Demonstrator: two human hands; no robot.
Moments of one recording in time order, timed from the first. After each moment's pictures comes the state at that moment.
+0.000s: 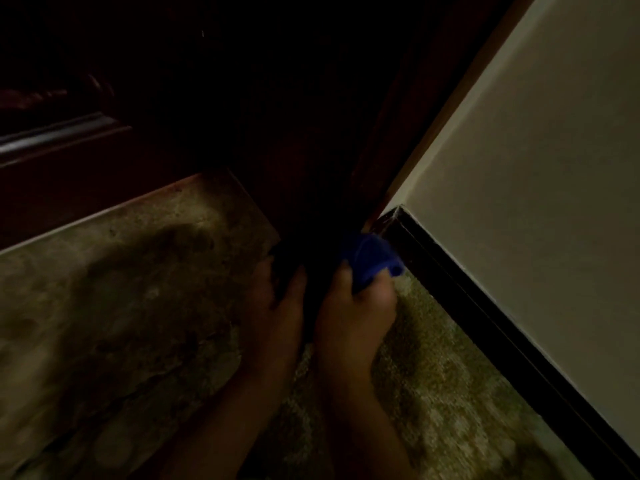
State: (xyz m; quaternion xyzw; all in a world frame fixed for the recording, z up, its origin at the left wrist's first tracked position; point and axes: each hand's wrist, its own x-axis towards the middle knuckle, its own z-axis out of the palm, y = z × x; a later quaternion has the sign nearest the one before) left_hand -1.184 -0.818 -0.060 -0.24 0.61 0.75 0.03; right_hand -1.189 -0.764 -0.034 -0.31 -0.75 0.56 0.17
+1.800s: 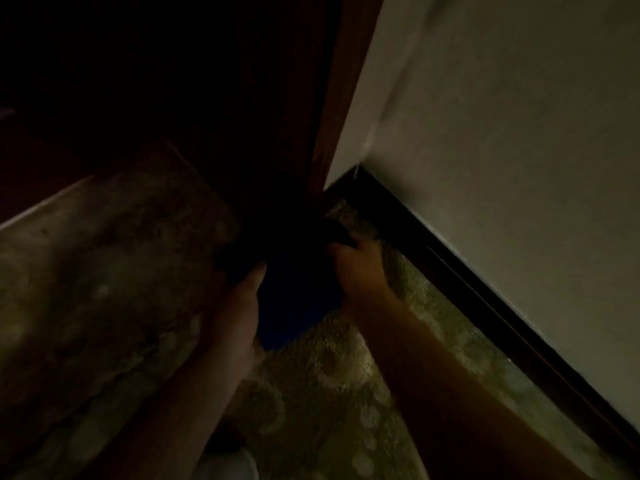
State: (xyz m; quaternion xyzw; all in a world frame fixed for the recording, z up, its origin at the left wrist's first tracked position) left_hand -1.199 -0.814 -0.095 -0.43 0.57 0.66 0.23; right_hand -1.228 -0.676 -0.063 -0.38 -0.68 0.61 -0.16
